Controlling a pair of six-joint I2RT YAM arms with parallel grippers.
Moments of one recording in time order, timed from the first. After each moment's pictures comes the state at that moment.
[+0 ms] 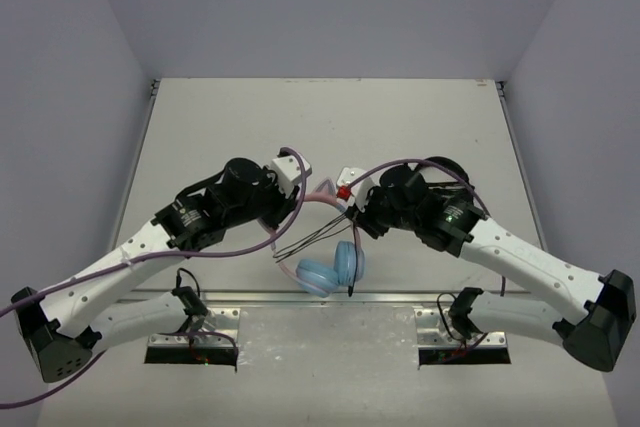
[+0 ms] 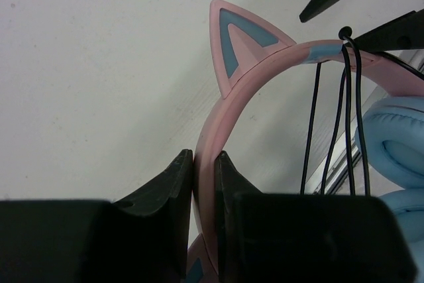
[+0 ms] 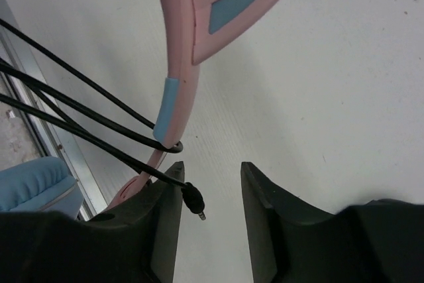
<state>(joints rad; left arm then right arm) -0.79 0.95 0.96 -0.53 0.03 0.05 0.86 1.07 0.85 -0.44 -0.07 -0.33</state>
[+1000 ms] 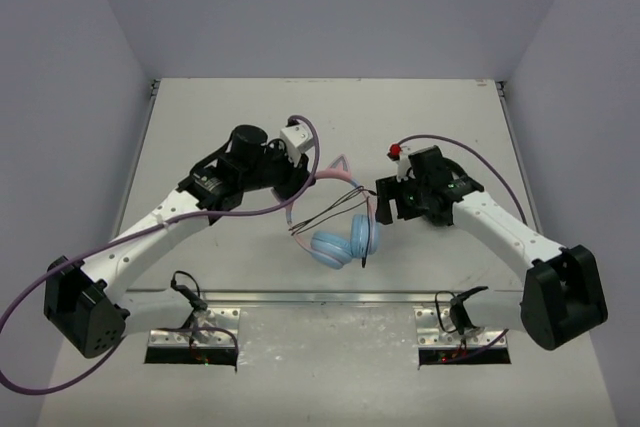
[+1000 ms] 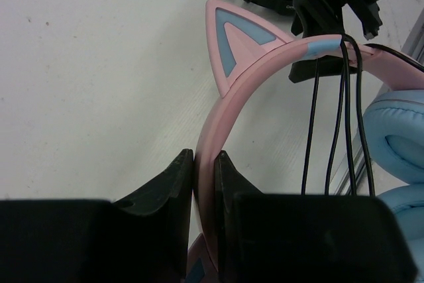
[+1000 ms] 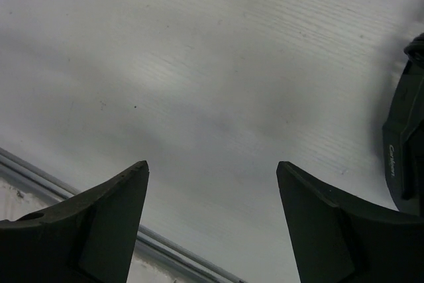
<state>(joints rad) -0.59 1.18 1.01 -0.31 0.35 0.06 0.40 1.26 0.75 -0.45 -0.20 0.13</state>
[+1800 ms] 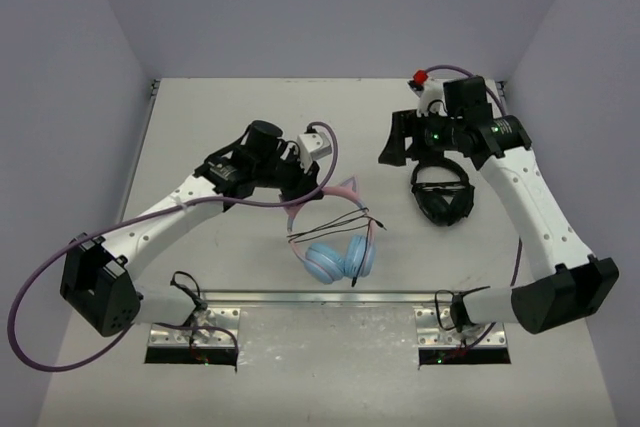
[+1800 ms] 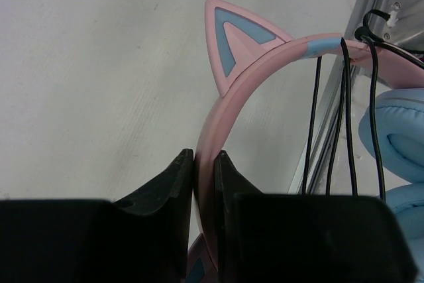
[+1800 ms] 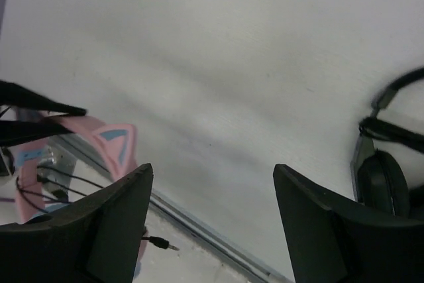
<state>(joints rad) -0.58 1.30 1.08 -0.42 0.53 0.16 0.22 1.34 1.36 -0.86 -0.38 0.14</state>
